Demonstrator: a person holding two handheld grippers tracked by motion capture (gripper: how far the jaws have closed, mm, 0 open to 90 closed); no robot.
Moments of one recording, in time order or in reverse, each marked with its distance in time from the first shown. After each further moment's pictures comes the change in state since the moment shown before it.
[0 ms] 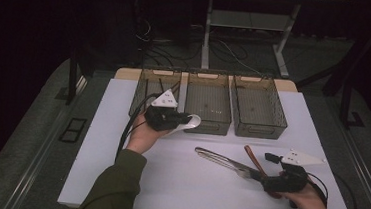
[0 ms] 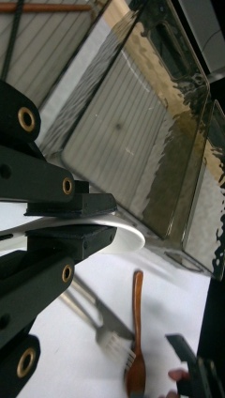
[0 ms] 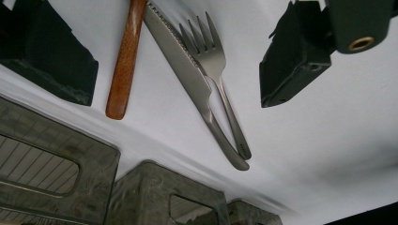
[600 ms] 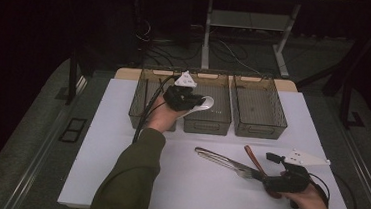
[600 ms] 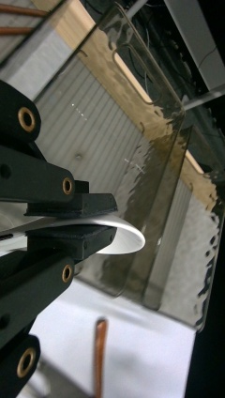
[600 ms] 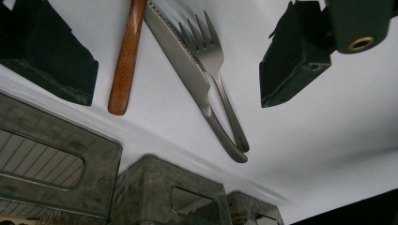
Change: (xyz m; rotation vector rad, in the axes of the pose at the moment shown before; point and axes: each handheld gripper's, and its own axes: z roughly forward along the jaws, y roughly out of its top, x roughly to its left) left arm 0.031 0.041 0.053 0.005 0.069 -0.012; right arm 0.000 0.000 -0.005 -0.025 0.007 0.024
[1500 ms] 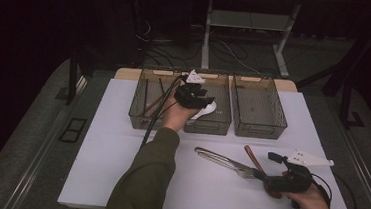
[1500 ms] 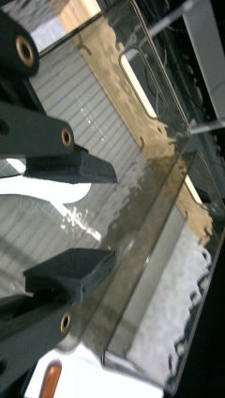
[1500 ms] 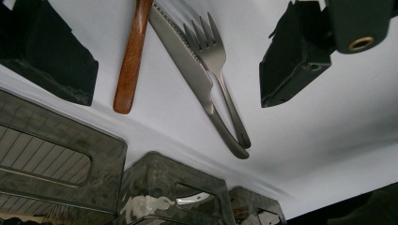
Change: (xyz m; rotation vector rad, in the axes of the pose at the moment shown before) left arm -0.001 -0.001 0.031 -0.013 0.070 -0.133; right arm -0.002 0.000 -0.004 -0.014 -0.005 0.009
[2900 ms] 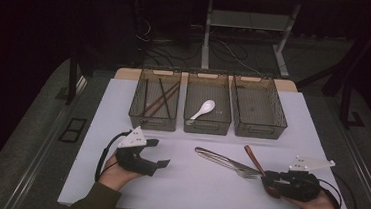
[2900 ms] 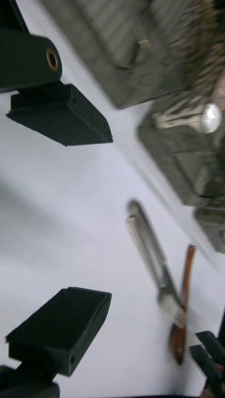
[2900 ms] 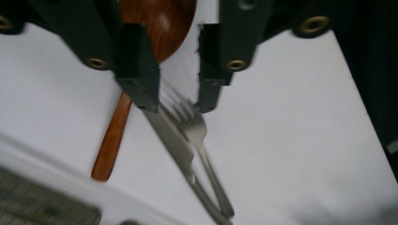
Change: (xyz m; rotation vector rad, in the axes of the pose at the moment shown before) left arm -0.044 -0.156 -0.159 0.019 -0.124 -0.002; right arm 0.003 -0.006 -0.020 0.244 0.051 -0.023
